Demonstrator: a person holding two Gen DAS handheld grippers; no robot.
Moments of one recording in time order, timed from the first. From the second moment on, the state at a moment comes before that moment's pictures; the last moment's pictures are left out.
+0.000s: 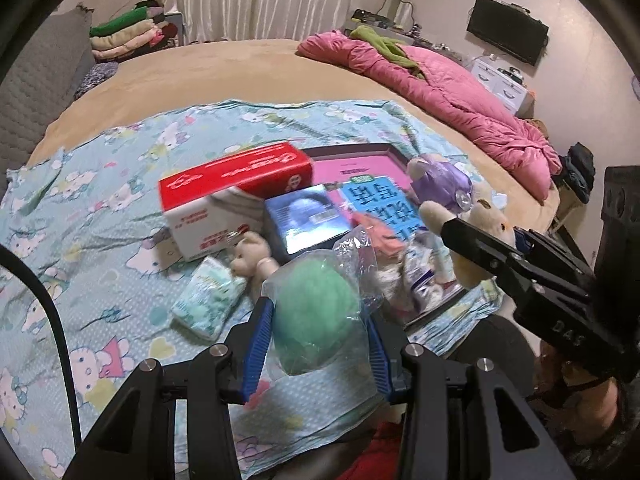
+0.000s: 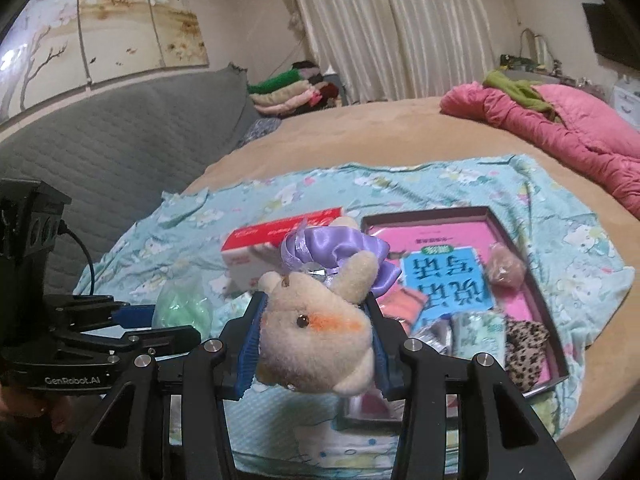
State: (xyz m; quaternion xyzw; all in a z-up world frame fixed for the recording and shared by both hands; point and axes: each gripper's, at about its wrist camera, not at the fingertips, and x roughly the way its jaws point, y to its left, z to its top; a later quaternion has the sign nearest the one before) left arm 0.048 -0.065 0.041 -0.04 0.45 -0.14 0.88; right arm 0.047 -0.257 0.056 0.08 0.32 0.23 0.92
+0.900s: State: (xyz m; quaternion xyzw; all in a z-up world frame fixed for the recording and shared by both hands) left arm 0.122 -0.190 0.035 0.04 0.46 -0.19 0.87; right arm 0.073 -0.359 0.052 0.10 0.28 0.10 0.95
